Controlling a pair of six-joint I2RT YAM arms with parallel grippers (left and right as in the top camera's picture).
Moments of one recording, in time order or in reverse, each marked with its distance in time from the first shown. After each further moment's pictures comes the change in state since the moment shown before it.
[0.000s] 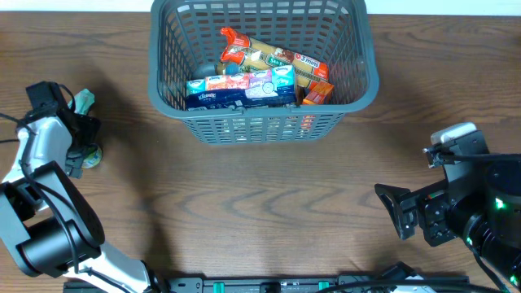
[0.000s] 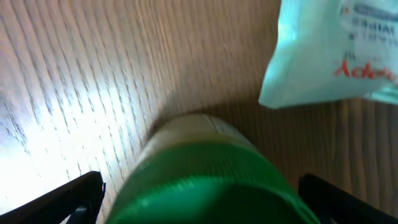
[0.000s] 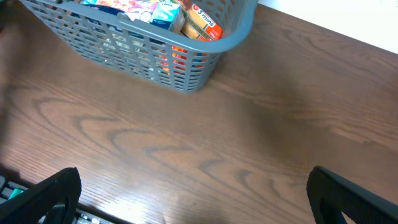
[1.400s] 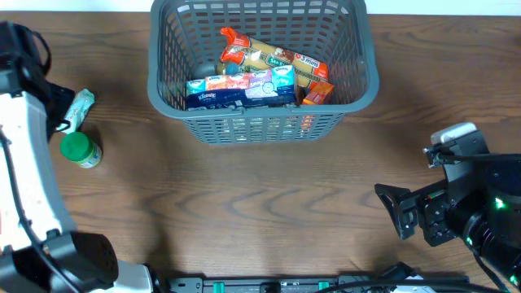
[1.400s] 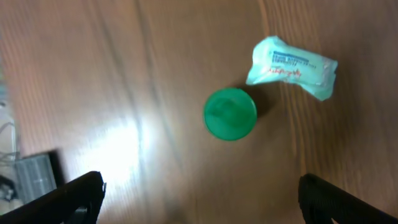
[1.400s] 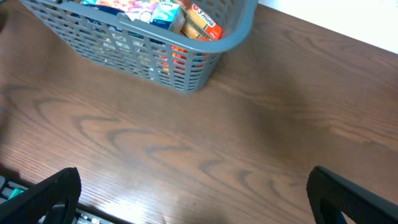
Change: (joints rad) left arm -0.106 -0.181 0.503 -0.718 -0.176 -0.061; right arm 0.000 0.000 0.000 0.000 0.000 0.000
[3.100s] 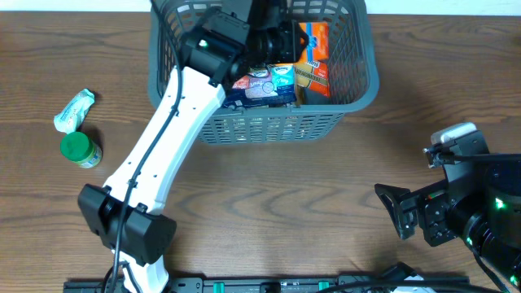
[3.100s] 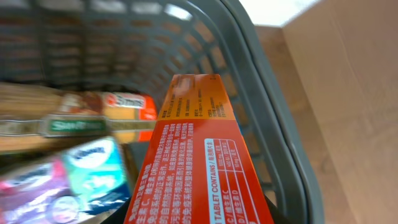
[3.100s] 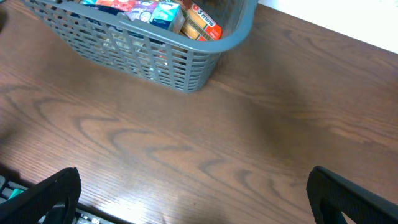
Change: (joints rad) left arm -0.861 0.252 0.360 0.558 0.682 0.425; right arm 0.000 0.000 0.000 0.000 0.000 0.000
